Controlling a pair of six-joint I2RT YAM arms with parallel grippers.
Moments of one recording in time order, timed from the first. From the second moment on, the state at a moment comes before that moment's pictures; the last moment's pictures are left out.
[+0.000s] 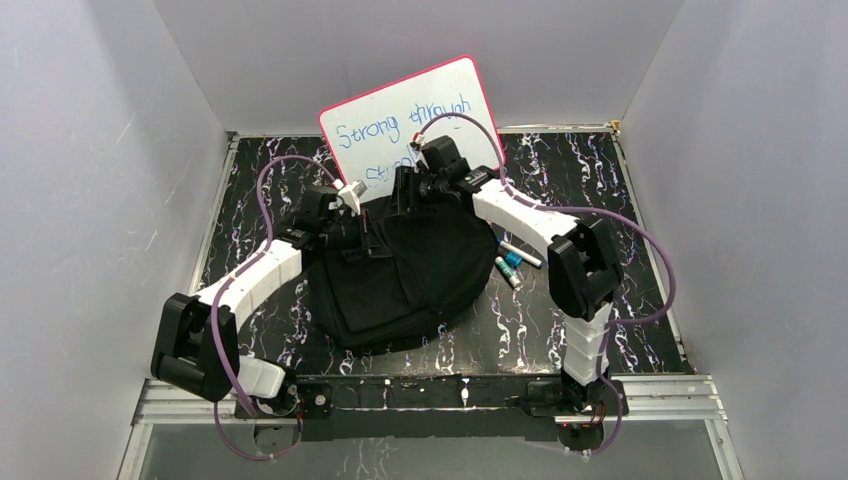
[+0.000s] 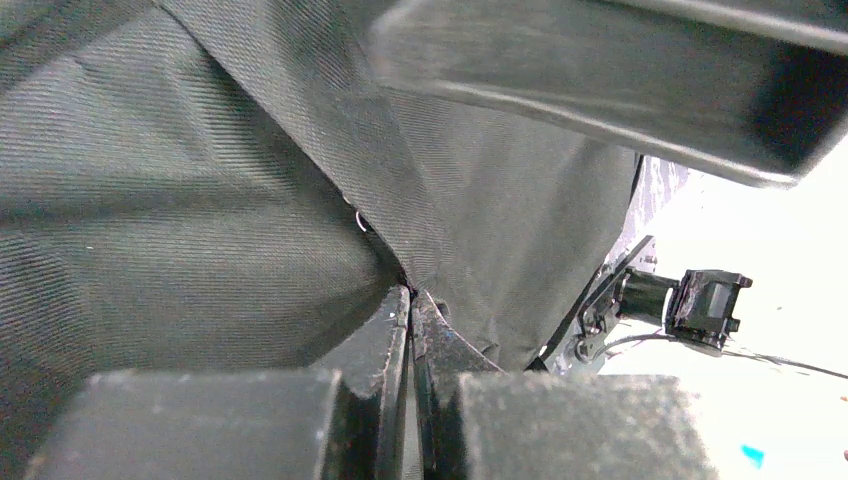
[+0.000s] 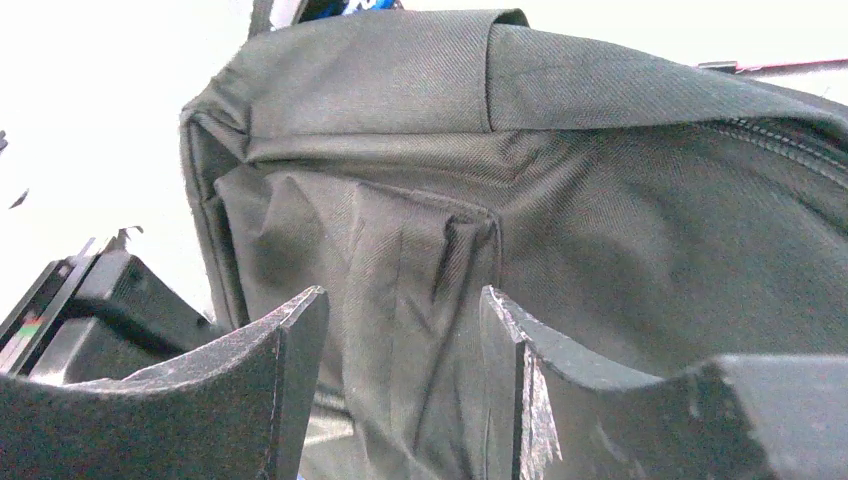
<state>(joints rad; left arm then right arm) -0.35 1.38 0.88 -0.27 0.56 -0.48 0.69 1.91 1.61 -0.40 -0.32 0.58</state>
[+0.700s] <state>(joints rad) -0.54 1.24 0.76 -0.27 0.48 -0.57 0.66 2.06 1.66 -0.39 -0.43 0.63</state>
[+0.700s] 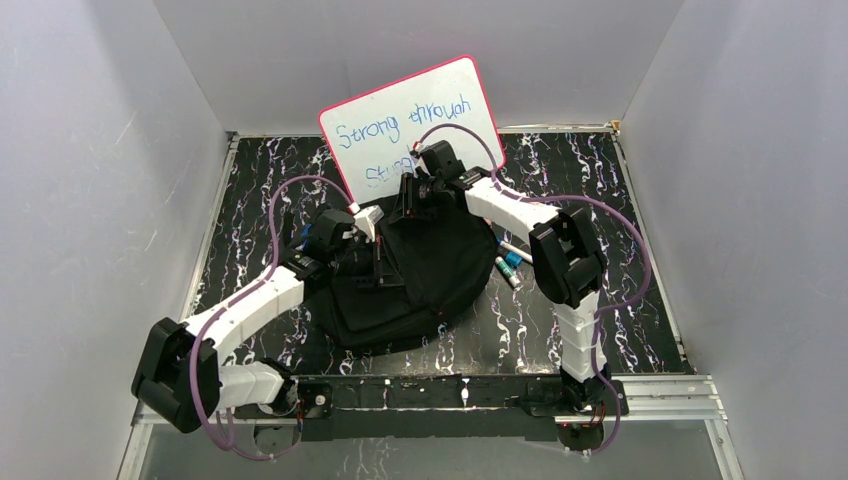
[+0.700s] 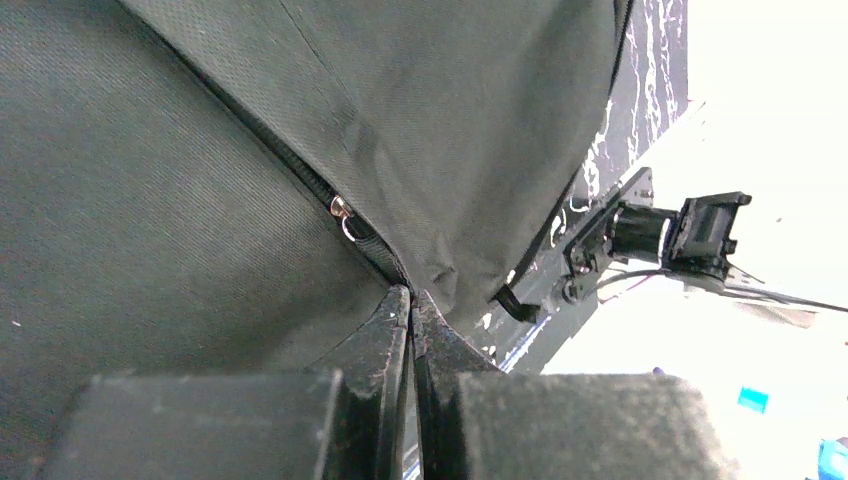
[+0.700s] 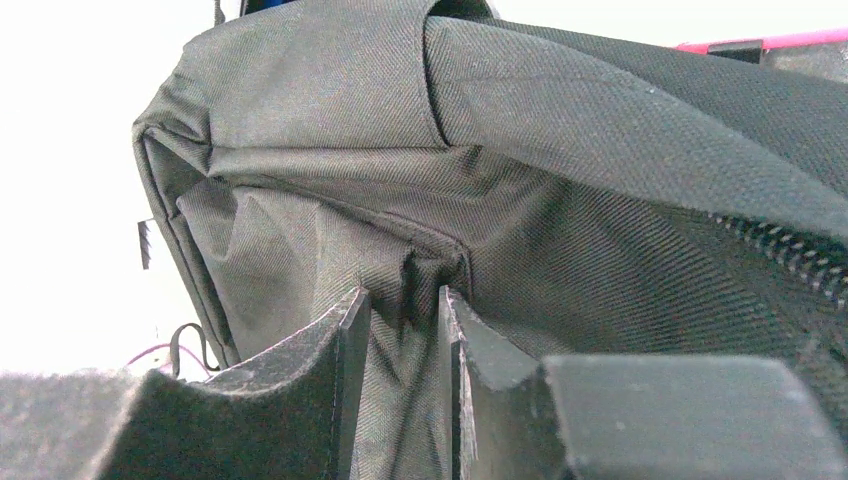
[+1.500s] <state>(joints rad) -0.76 1.18 0.68 -0.29 0.44 -0.66 0.63 2.06 1.66 -0.38 -0.44 0.65</state>
